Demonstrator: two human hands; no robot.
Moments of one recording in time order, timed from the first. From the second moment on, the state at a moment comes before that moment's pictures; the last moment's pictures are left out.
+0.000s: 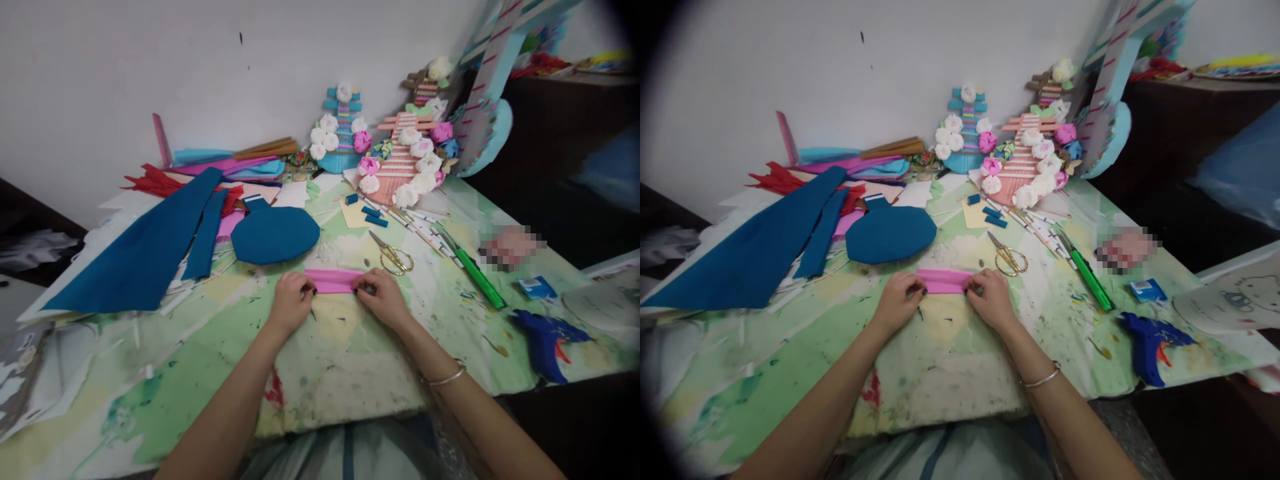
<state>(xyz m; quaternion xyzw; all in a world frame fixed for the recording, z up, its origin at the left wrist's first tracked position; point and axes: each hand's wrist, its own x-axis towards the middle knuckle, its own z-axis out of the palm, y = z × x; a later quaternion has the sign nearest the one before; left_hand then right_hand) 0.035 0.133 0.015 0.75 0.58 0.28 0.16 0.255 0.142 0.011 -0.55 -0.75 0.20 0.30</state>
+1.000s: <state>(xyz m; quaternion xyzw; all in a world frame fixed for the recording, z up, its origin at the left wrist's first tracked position) 0.039 0.126 0.015 0.77 0.58 0.24 0.11 0.252 0.144 0.009 -0.57 -0.75 0.18 0.27</state>
